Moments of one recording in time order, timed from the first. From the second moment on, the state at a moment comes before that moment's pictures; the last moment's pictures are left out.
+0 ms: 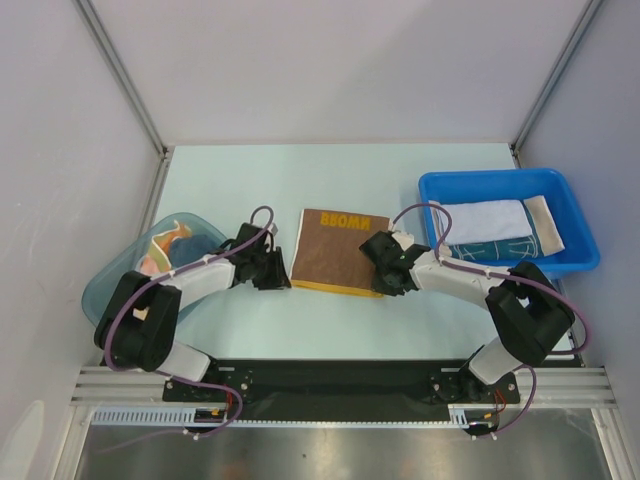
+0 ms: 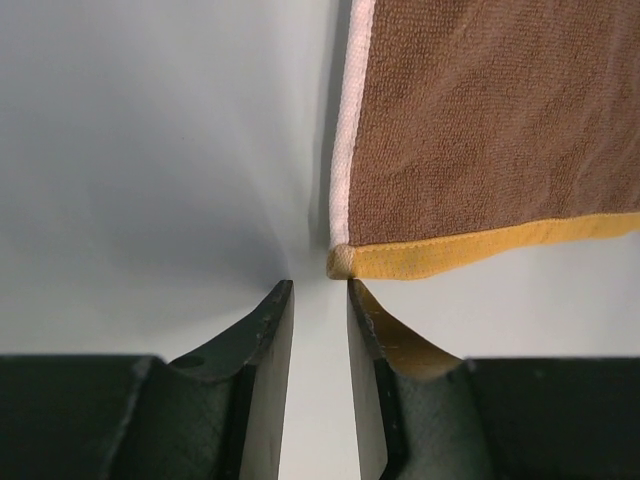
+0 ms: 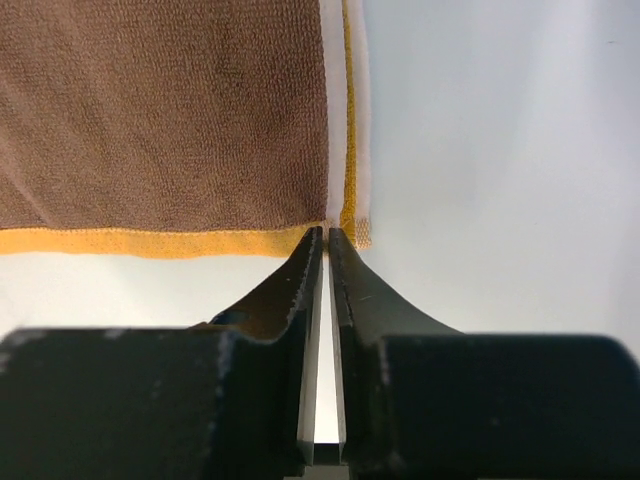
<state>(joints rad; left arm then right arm) -0.40 1.46 0.68 -0.24 0.21 -0.50 0.75 1.55 0.89 -0.52 0.28 0.93</state>
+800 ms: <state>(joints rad) -0.41 1.44 0.67 -0.17 0.21 -0.58 0.76 1.56 0.89 -0.52 0.30 0.91</state>
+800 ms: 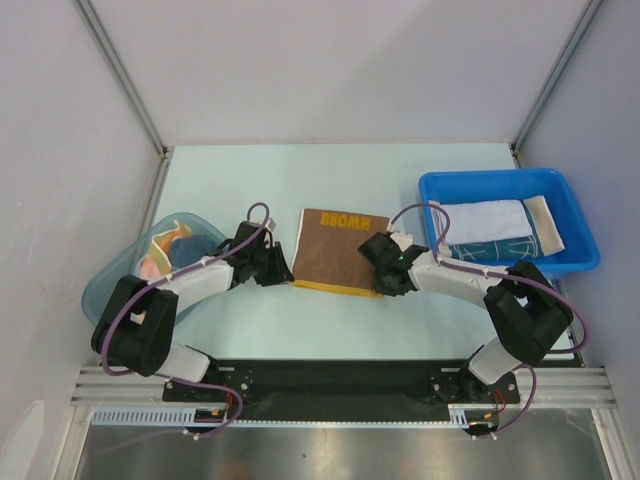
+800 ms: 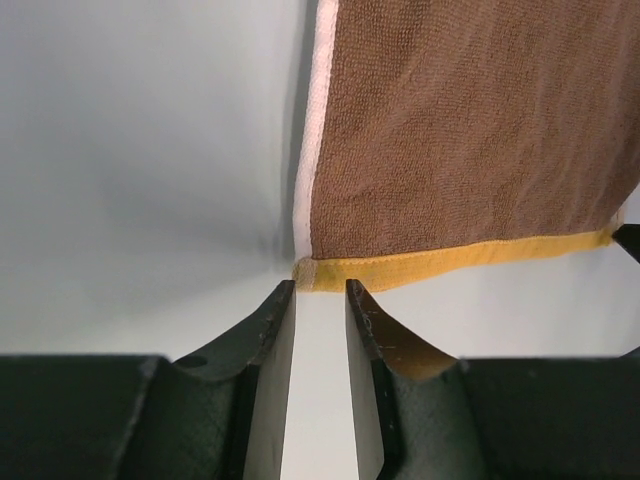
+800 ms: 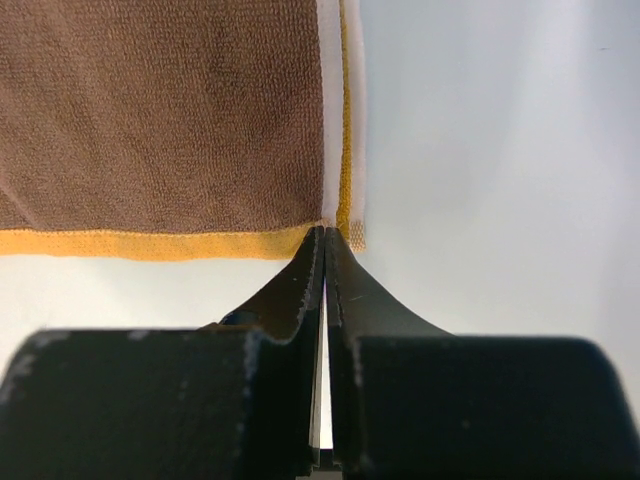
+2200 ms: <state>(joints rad) -0.42 1.49 0.80 -0.30 0.19 -0.58 0.77 1.56 0.99 -0.60 0.40 0.82</state>
